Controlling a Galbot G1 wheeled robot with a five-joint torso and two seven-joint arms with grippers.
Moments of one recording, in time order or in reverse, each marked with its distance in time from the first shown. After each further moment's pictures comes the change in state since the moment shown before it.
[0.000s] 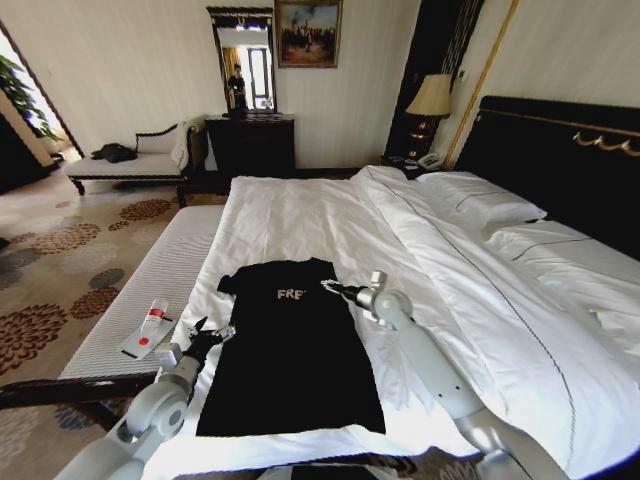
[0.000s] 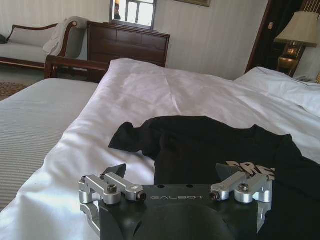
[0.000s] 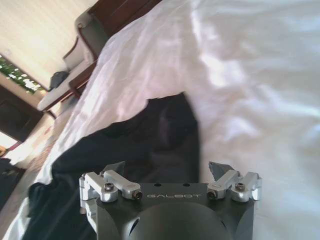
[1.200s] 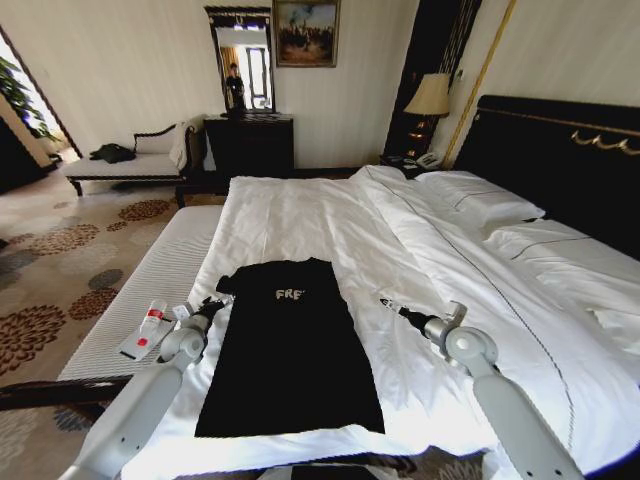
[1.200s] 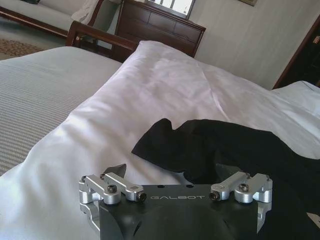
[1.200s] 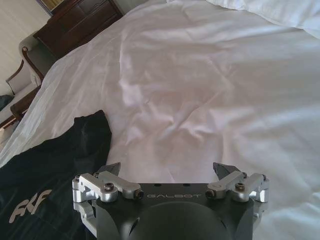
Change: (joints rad) left arm -0.497 -0.158 0.139 0.572 -0.132 0.023 0.130; right arm -0.333 -0.110 0.307 0.163 -0.012 0.016 0.010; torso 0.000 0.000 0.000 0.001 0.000
